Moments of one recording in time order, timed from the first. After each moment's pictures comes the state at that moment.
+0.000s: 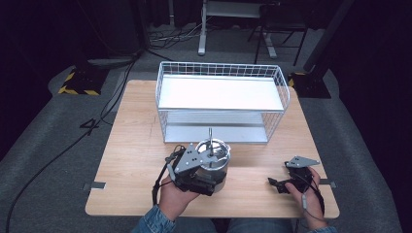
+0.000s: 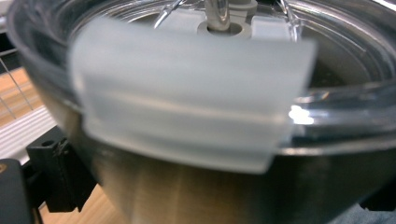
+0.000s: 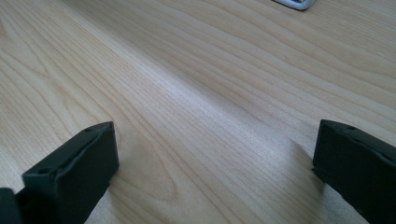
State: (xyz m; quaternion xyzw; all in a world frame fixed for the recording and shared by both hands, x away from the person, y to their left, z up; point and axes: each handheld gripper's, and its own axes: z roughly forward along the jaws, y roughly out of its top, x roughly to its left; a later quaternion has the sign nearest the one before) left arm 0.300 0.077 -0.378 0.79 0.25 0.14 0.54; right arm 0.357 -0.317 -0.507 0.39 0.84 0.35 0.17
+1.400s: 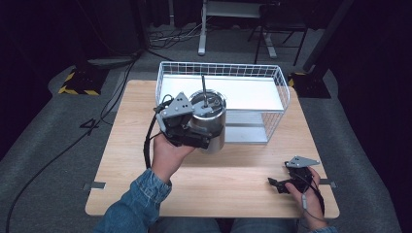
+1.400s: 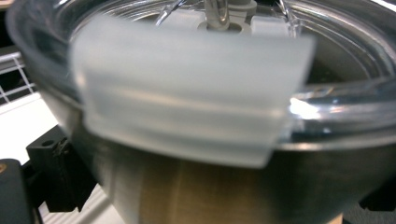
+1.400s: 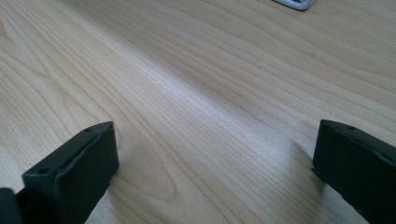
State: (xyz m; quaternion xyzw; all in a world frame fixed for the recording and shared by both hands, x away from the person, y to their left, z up) left arm 0.364 0.096 -0.277 0.77 0.26 0.16 0.56; right arm 0.357 -0.317 -0.507 0.39 0.84 0.35 0.17
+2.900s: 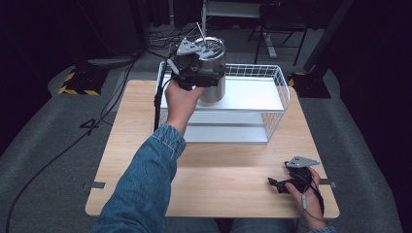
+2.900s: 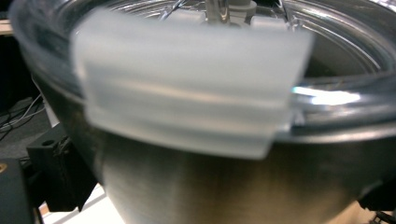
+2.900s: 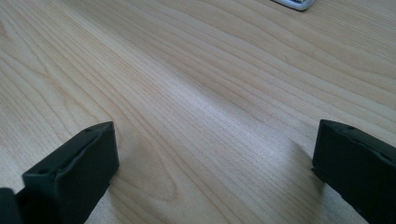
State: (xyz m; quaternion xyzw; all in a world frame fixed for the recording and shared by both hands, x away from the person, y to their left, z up) left arm 0.478 0.079 -0.231 0.72 0.35 0.22 0.55; right arm 0.357 -0.317 -0.507 0.39 0.84 0.35 0.17
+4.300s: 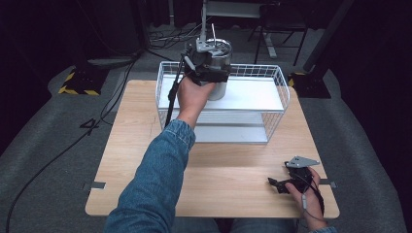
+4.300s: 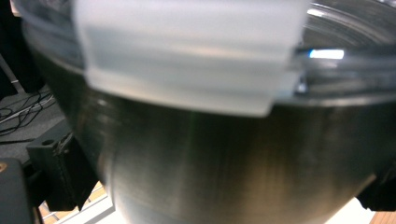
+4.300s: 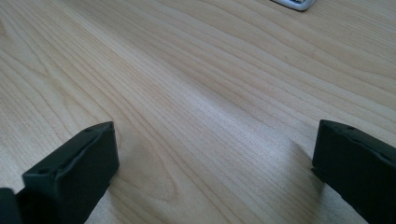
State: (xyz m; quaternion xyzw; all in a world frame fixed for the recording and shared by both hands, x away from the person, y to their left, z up) left arm 0.516 0.050 -0.253 0.73 0.38 0.25 0.51; right arm 0.357 -0.317 -0.507 0.39 0.84 0.35 0.17
